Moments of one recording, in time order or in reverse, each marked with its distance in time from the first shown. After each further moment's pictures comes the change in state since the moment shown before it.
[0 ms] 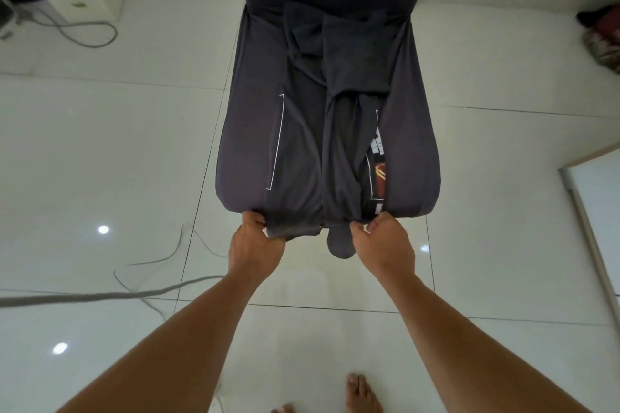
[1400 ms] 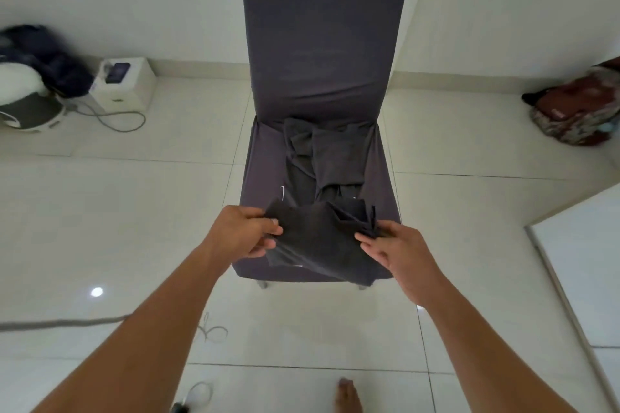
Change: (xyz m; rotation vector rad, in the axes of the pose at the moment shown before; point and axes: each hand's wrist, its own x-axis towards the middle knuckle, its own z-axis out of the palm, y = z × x) left_hand -0.051 0.150 -0.189 -0.399 -0.206 0.031; right_hand -0.032 -0.106 -0.171 0.746 -0.268 0.050
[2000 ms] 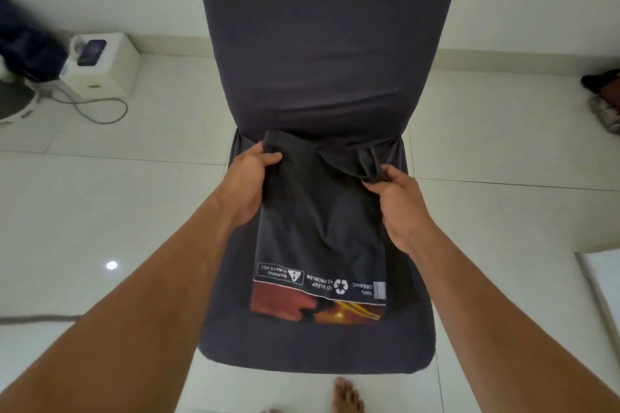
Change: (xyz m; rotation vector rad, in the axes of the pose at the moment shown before) left_hand 0.248 0.097 0.037 -0.598 -0.117 0.092; right_hand 0.251 -0.082 0.029 0.030 -0.037 -0.094
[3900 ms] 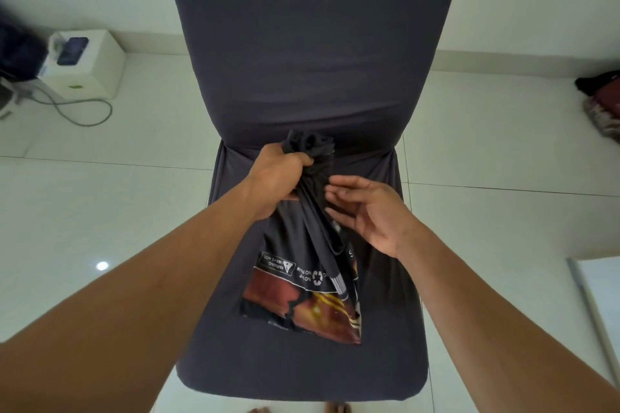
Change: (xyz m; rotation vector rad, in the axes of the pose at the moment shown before) left_hand 0.033 0.017 0.058 0.436 0.055 -0.055; right_hand 0.029 -0.016 0.005 0.390 -0.315 0.235
